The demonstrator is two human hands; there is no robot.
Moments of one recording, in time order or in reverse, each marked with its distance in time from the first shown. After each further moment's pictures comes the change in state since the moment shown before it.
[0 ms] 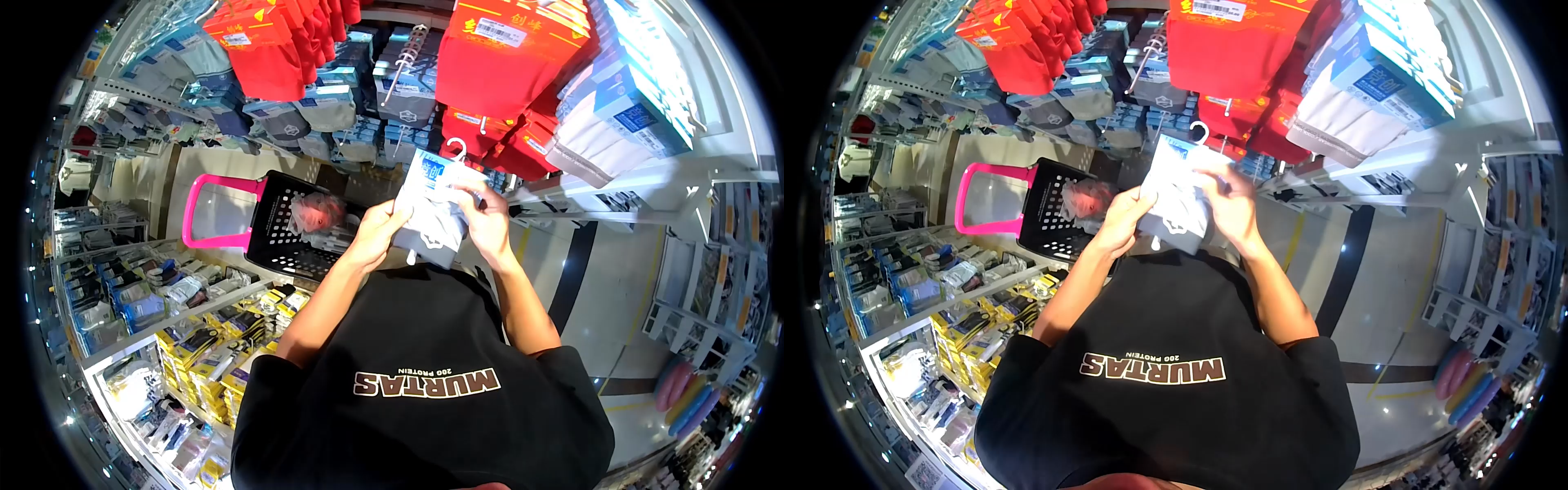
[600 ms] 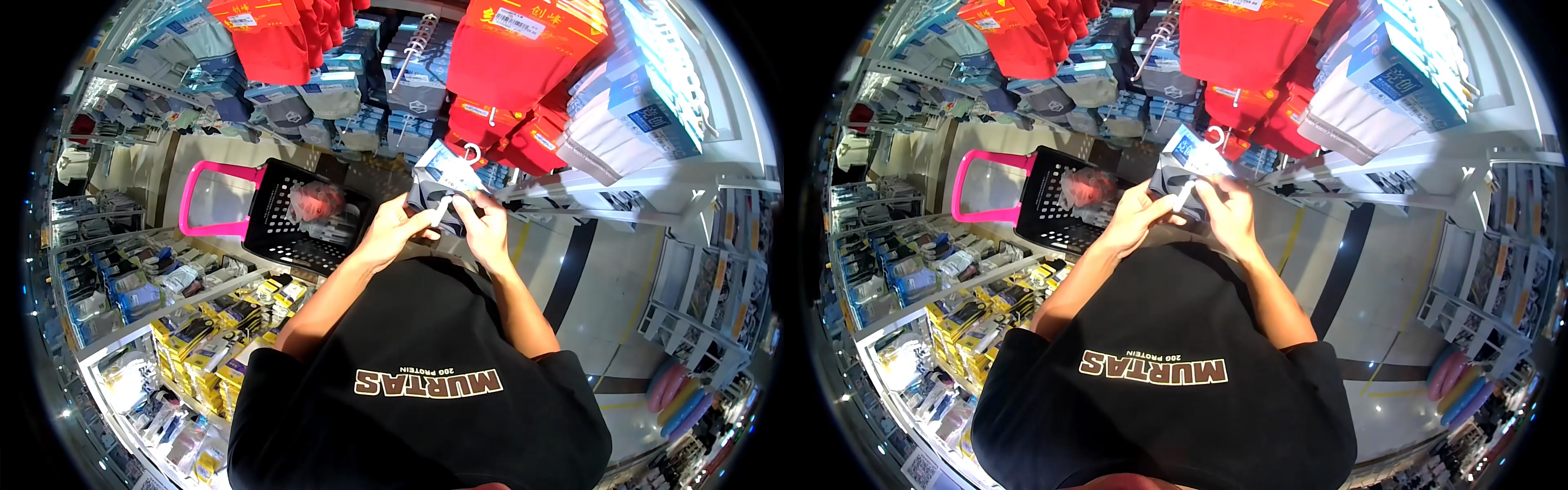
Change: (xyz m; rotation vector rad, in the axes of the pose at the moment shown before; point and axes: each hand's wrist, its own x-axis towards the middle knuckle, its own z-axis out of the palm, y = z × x) left_hand -0.007 0.004 0.026 0.037 -0.003 0.035; right_hand -0.025 -0.001 0.009 -0.079 0.026 0.267
